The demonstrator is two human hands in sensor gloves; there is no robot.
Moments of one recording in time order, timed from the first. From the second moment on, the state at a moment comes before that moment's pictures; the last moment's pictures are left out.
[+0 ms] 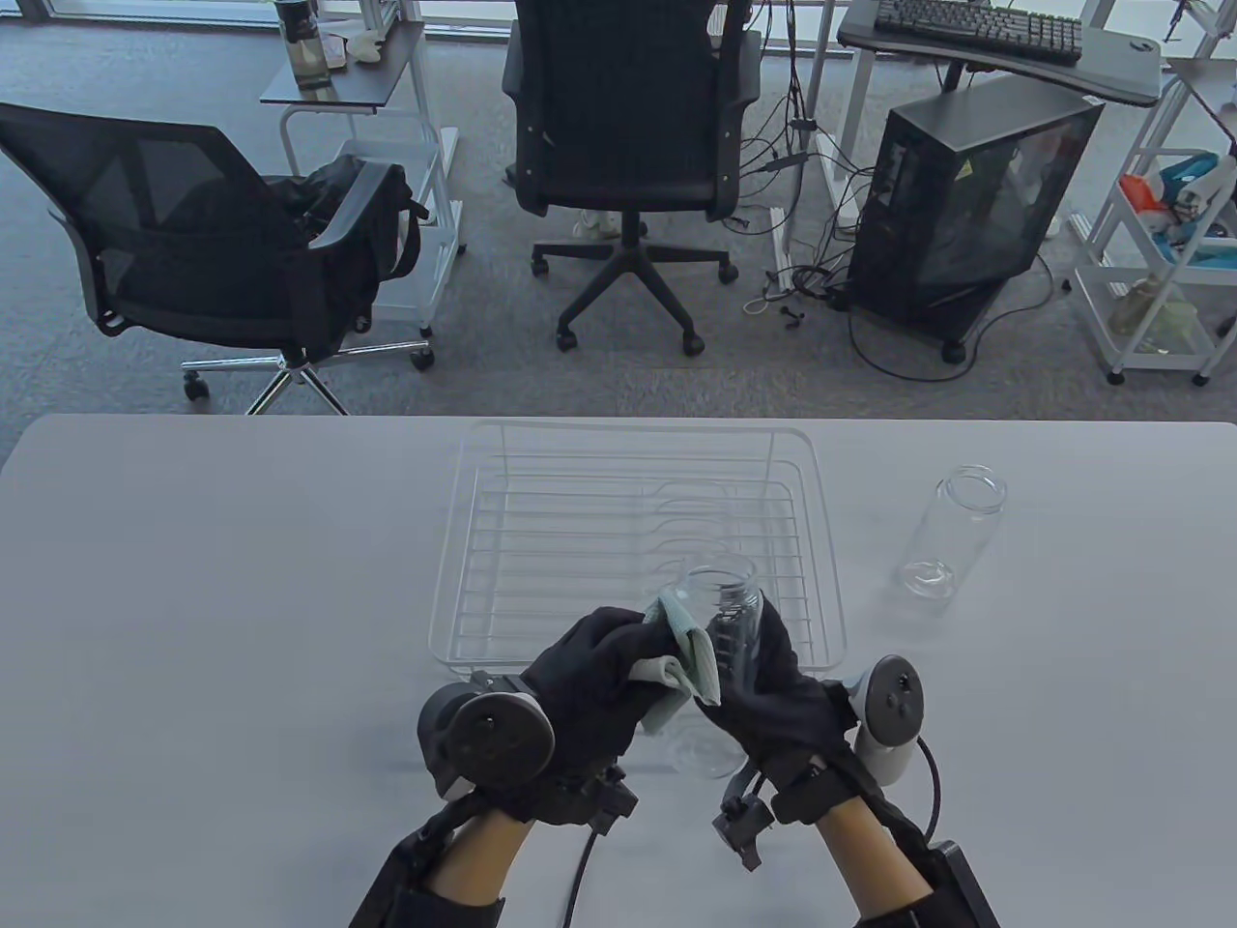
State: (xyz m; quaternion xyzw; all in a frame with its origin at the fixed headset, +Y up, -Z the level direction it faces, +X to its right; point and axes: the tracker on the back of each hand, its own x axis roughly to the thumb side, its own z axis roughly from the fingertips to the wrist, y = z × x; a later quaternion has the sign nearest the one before) left_hand -0.089 -0.639 -0.291 0.21 -0.31 0.39 0.84; right_hand 0.148 -0.694 -0.323 0.24 -0.07 0.64 0.73
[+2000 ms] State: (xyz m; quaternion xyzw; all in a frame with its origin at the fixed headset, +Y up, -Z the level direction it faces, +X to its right) left_hand -0.110 -0.657 -0.293 0.22 -0.23 0.48 0.81; right_hand 0.141 -0.719 -0.330 0.31 0.16 0.56 0.75
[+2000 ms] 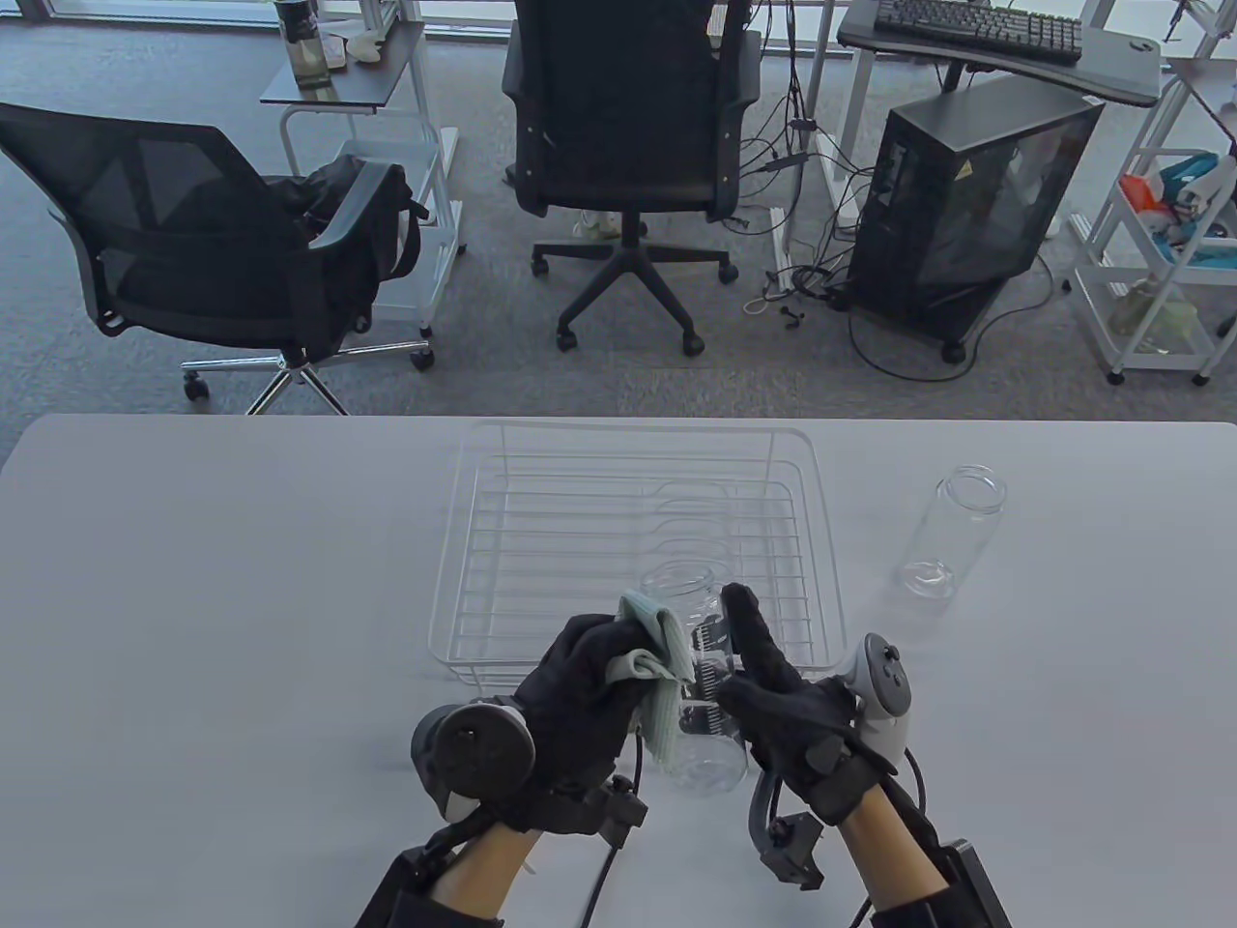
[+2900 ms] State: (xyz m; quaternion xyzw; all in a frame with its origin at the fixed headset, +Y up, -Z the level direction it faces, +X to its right) left_hand -0.086 -0.668 -0.285 0.18 -0.29 0.46 0.82; right_hand 0.154 -0.708 -0.327 0.24 0.04 0.62 0.74
